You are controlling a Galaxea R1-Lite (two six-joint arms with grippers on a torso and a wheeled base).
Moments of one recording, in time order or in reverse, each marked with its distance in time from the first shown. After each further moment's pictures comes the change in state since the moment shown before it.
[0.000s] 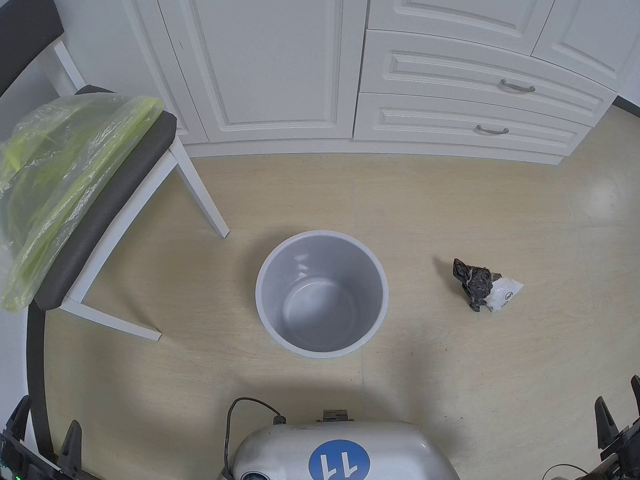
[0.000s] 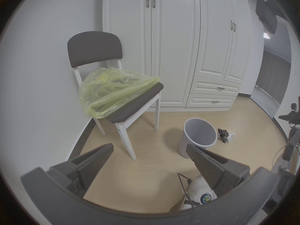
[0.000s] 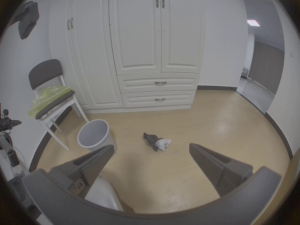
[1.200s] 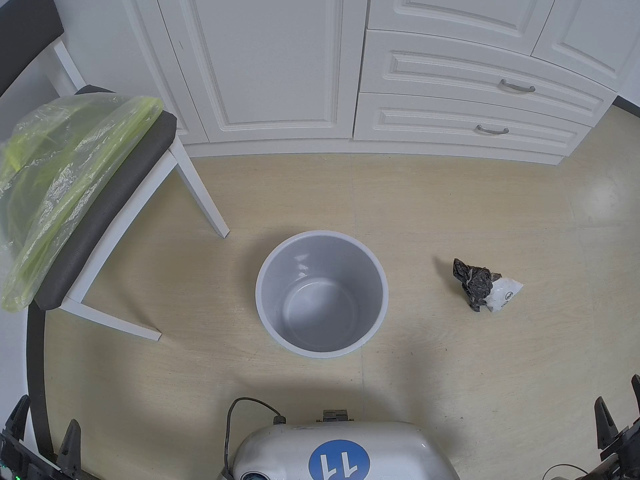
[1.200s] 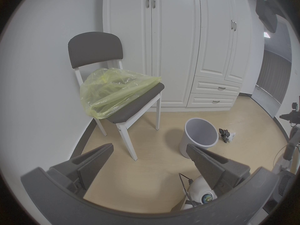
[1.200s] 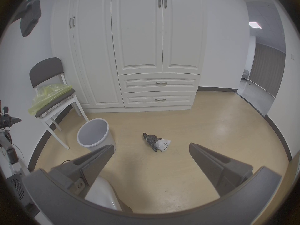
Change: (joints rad) left arm 0.002 0.000 0.000 -0.002 0.006 0.005; right arm -0.002 0.000 0.000 -0.002 0.003 -0.019
